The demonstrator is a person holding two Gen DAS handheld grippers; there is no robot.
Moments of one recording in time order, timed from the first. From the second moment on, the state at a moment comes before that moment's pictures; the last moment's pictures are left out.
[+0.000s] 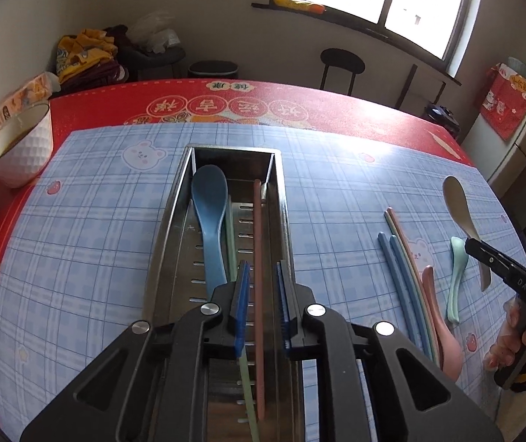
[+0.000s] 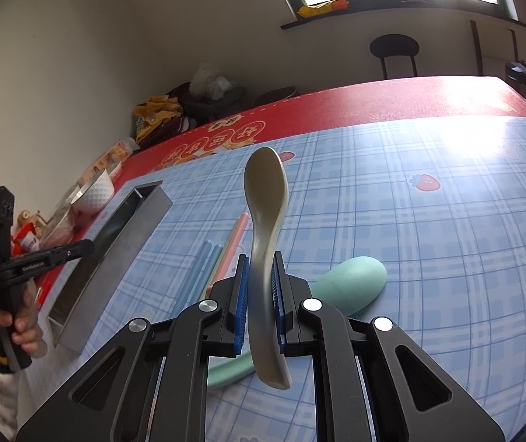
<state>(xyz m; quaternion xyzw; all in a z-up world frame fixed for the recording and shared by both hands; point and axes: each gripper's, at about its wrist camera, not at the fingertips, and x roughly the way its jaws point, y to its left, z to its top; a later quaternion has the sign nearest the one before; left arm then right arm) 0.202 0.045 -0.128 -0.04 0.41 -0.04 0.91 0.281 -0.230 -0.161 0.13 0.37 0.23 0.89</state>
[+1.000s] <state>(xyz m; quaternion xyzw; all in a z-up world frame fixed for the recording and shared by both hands) 0.120 0.146 -0.141 -0.09 0.28 -0.02 0.95 0.286 -0.135 -0.128 0.13 0.42 0.16 0.88</state>
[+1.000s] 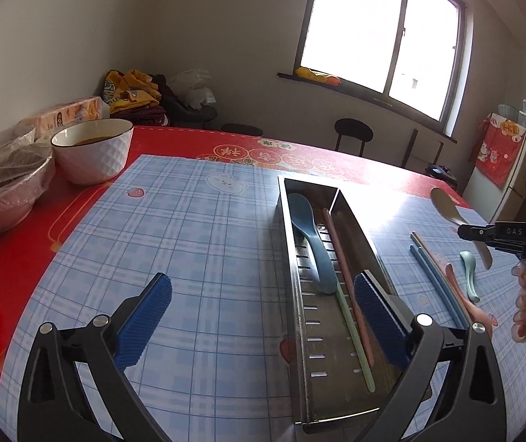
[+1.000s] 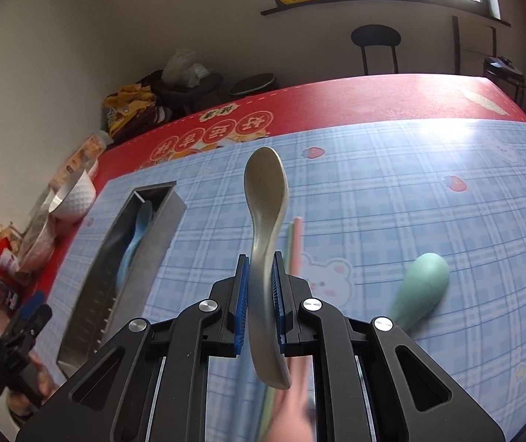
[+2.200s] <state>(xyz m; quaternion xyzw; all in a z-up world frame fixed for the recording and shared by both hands) 0.115 0.173 -0.138 -0.12 0.27 0.05 0.95 0.331 0.043 -0.147 0.16 0.49 0.17 0.84</state>
